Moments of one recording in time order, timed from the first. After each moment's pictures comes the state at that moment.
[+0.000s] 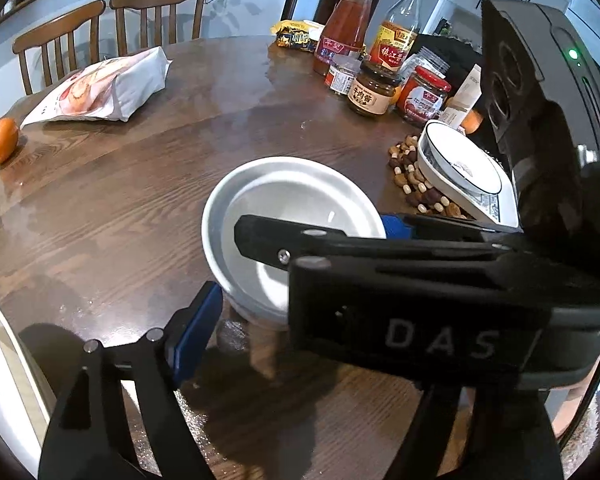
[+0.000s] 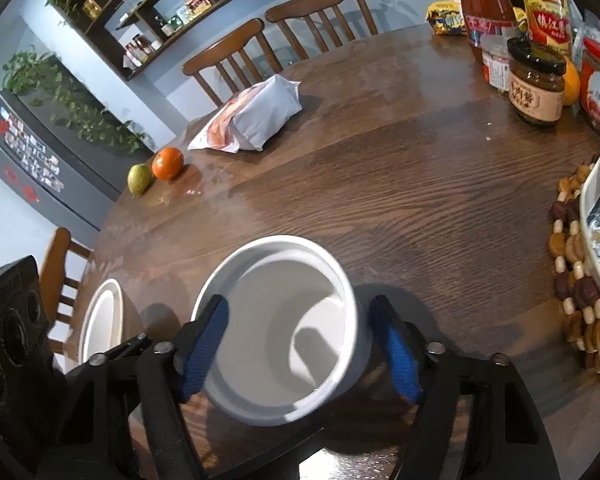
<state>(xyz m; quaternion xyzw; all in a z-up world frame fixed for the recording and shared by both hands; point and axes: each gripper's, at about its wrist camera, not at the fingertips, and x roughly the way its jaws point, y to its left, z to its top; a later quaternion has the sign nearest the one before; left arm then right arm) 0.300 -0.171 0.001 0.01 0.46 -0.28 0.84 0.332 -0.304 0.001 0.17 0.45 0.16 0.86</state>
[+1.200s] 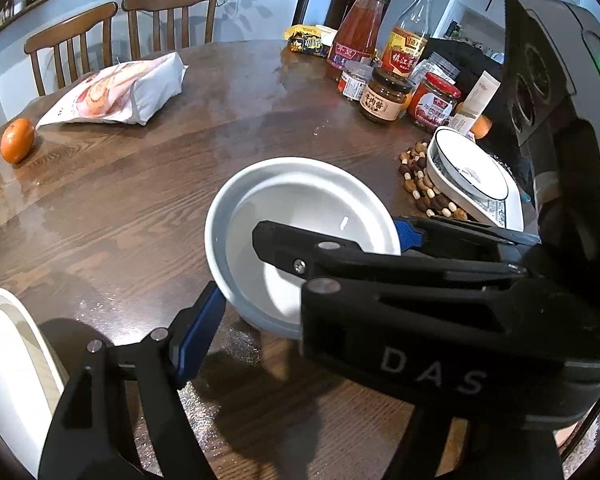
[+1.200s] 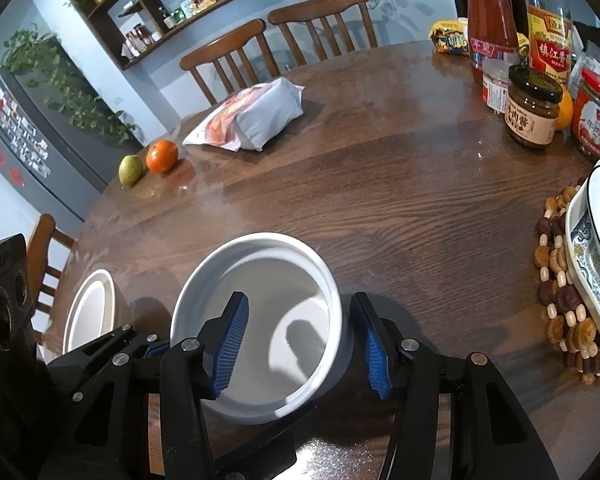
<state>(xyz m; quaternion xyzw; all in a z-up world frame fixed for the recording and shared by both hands) 0.297 -0.164 0.010 0.02 0.46 -0.26 0.85 0.324 -0.293 0.012 0.14 0.44 0.15 0.87</state>
